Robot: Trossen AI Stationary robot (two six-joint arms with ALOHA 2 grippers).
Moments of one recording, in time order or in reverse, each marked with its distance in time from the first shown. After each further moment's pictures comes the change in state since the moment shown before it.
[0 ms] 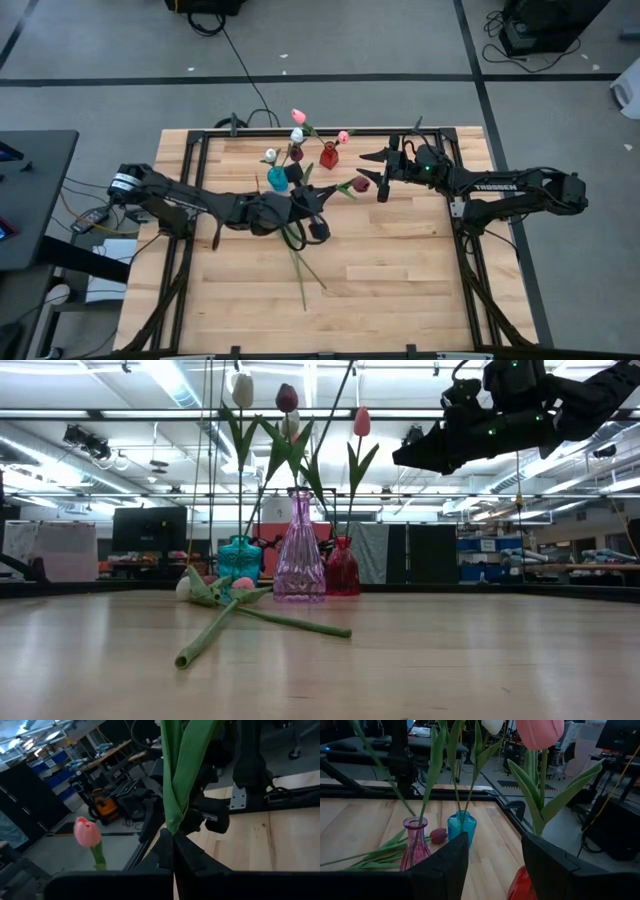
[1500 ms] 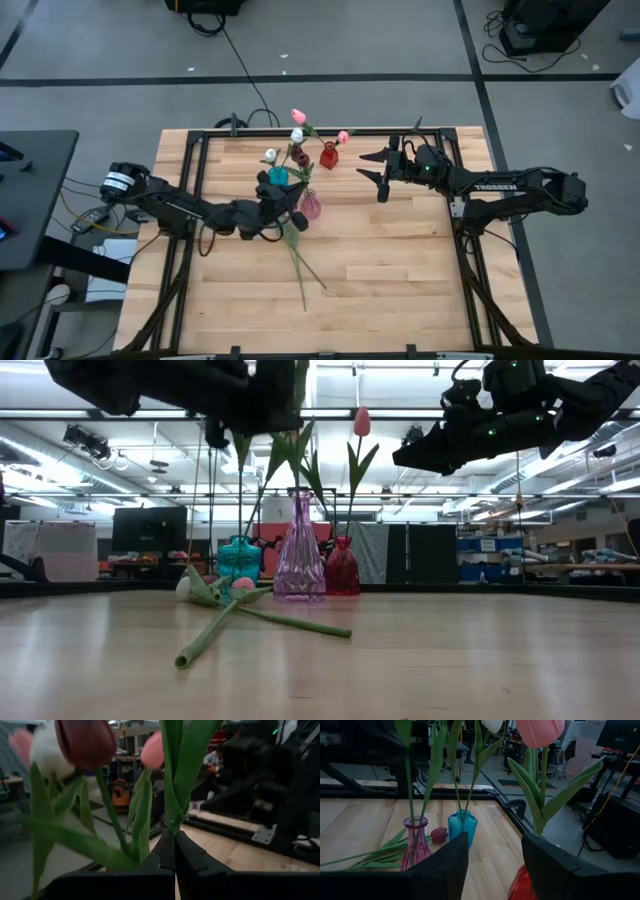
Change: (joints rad) left arm 0.036 -0.068 -0.560 0.727 -0.141 -0.294; right arm 0.001 0.000 0.000 -0.004 0.000 0.008
